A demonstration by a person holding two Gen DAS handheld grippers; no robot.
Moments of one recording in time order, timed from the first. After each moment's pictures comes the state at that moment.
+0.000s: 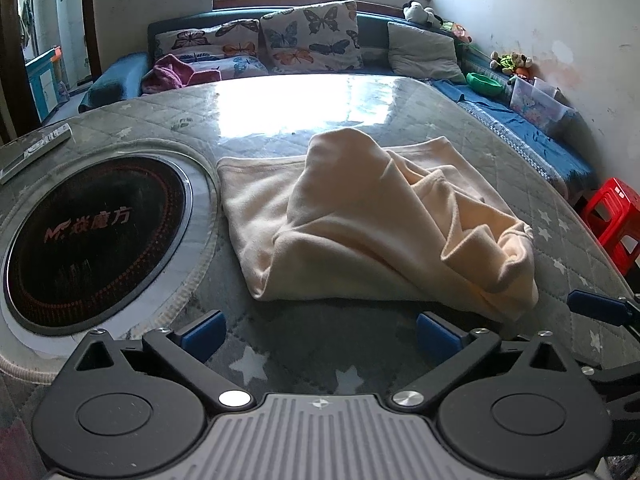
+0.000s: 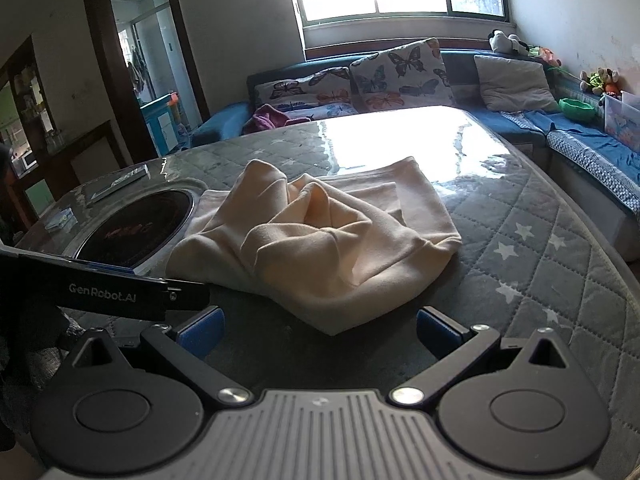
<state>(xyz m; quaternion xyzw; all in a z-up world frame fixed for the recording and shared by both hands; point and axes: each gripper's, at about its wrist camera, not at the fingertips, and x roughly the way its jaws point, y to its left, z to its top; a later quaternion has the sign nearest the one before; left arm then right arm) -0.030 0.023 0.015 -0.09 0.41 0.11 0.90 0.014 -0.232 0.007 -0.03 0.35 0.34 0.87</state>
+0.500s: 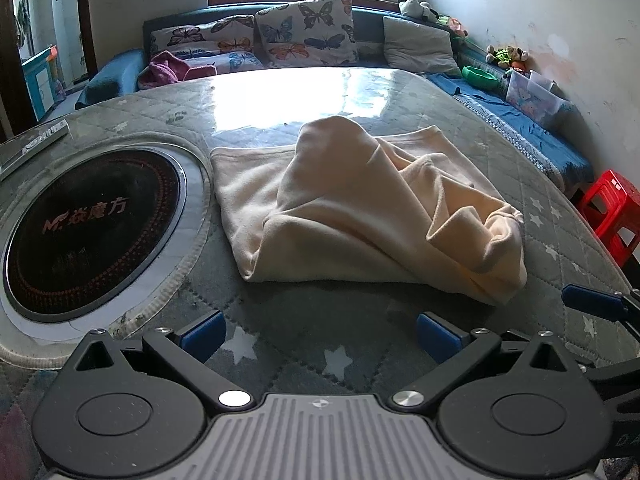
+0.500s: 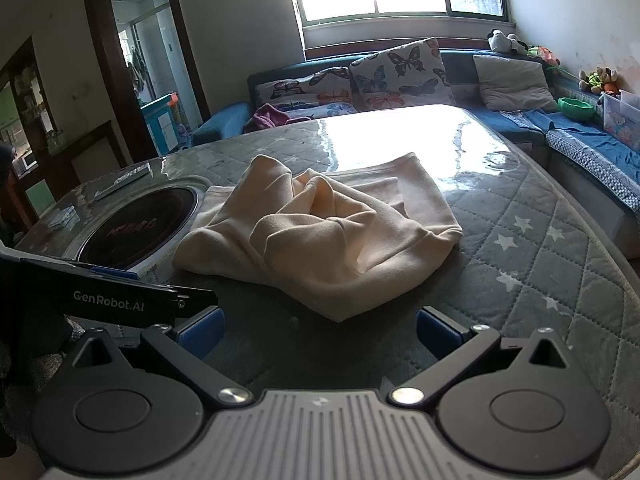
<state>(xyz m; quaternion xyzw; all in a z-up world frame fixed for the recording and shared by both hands) -0.037 0.016 0.015 -0.09 0.42 0.10 0.90 0.004 -0.234 0.007 -0.03 0.35 0.33 0.88</state>
